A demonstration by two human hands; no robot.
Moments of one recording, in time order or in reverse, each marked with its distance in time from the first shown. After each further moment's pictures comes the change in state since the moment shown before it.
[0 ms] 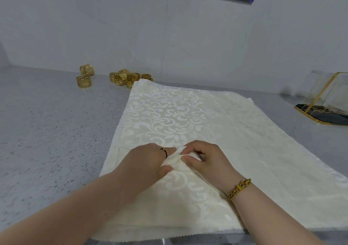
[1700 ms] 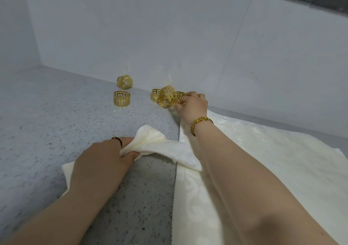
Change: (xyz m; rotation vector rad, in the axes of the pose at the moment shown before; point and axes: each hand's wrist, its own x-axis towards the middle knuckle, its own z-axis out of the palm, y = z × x) left_hand 0.032 -0.216 -0.031 -0.270 0.426 -0.782; right_hand 0.344 -0.011 0.125 -0.527 0.133 0.017
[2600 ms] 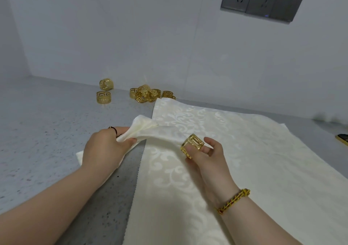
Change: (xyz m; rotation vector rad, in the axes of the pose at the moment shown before) left_hand -0.063 0.047 0.000 -0.300 0.069 0.111; right_hand -0.234 0.020 -0.097 1.282 0.111 0.569
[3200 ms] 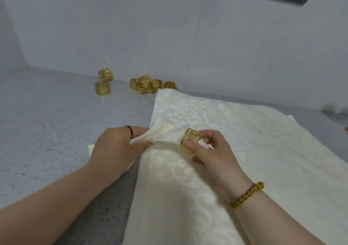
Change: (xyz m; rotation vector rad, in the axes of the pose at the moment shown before) left_hand -0.013 0.007 0.007 -0.021 -0.191 0.145; right_hand 0.008 0.002 -0.010 -0.222 -0.127 -0.098
